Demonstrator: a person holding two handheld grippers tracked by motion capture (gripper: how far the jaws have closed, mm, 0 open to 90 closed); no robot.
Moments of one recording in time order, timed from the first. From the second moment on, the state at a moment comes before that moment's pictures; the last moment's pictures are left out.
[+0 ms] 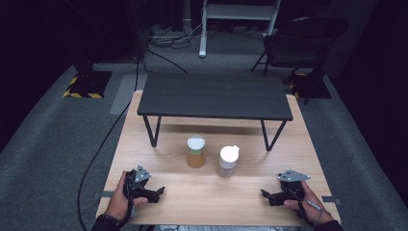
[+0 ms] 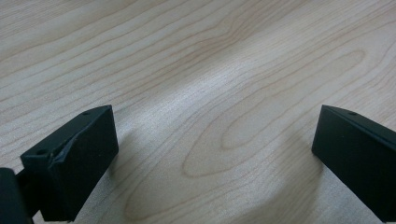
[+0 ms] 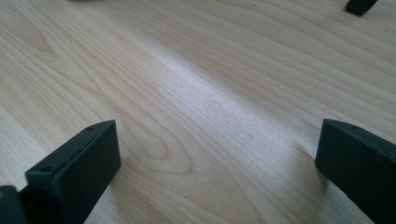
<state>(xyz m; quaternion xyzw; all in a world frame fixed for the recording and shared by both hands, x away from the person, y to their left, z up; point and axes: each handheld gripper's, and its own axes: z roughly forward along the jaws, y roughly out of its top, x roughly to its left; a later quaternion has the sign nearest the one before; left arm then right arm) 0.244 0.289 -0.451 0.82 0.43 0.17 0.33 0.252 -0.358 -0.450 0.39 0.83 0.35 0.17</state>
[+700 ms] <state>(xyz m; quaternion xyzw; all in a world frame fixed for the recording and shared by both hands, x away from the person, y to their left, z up) 0.243 0.288 -0.452 0.82 0.43 0.17 0.33 0.254 -0.360 -0.450 0.39 0.84 0.35 0.17</state>
